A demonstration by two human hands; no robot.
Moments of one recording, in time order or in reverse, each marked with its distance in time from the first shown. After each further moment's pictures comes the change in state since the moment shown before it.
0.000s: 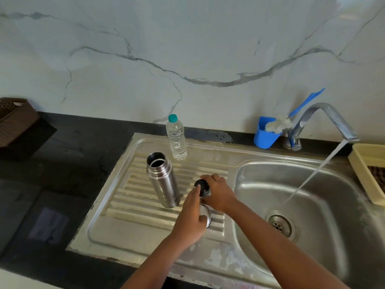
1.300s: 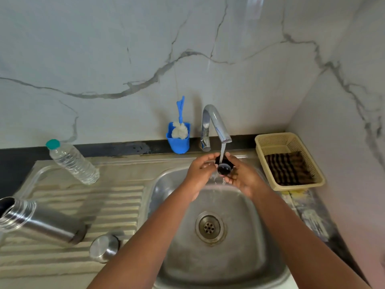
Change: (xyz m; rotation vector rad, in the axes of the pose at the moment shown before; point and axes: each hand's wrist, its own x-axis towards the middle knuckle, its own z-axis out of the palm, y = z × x) left_hand 0.172 0.221 0.179 -0.565 -0.180 0.012; right_hand -0.090 0.241 -0.197 1.385 0.365 0.549
